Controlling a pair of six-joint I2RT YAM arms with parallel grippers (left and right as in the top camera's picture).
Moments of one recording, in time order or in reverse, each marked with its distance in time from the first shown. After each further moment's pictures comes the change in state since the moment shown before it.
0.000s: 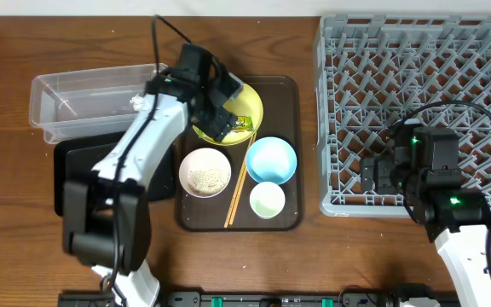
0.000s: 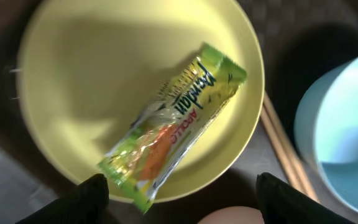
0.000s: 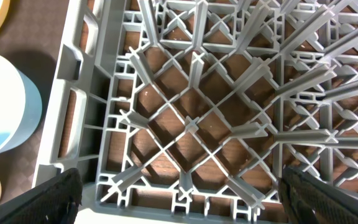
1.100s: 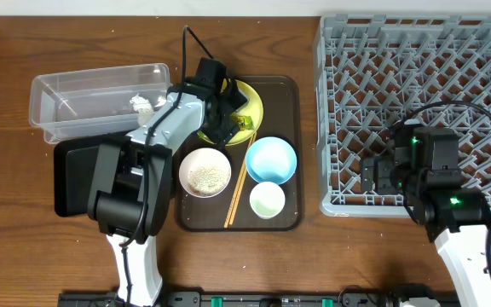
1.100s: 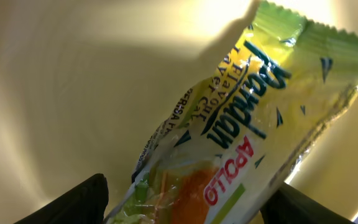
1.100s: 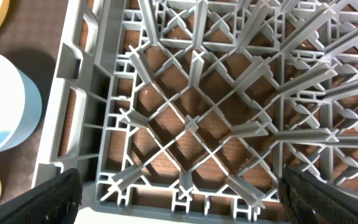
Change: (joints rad) left arm -0.018 0.194 -0.003 0.132 -0.107 0.071; right arm 0.000 0.000 0.000 -0.003 0.000 0.000
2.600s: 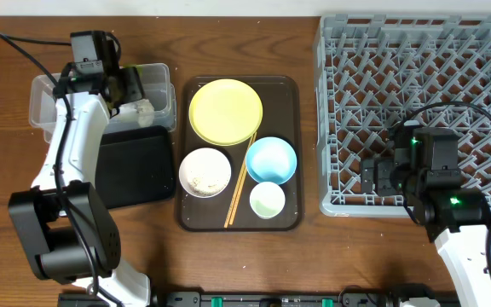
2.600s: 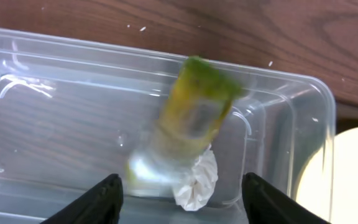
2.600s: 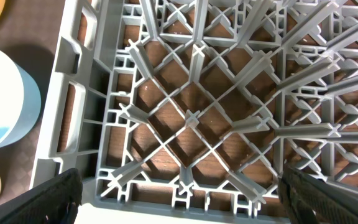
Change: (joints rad) left arm 0.420 -0.274 0.005 0.049 -0.080 -0.654; right arm 0.000 0.000 0.000 -0.013 0.000 0.000
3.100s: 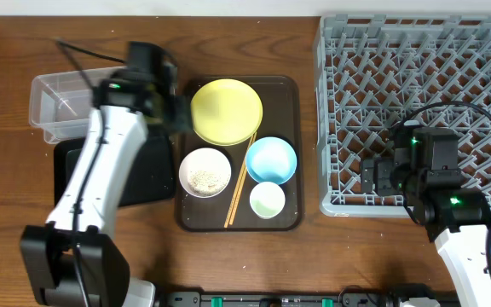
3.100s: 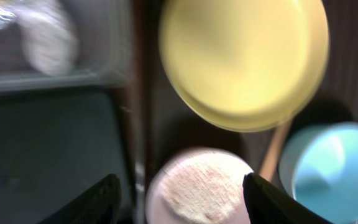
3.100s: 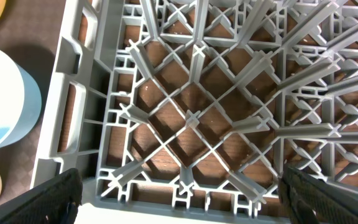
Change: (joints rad) left arm -0.283 -0.154 -0.031 -0.385 0.096 -0.088; right arm 0.000 0.000 0.001 -0.001 -0.001 0.000
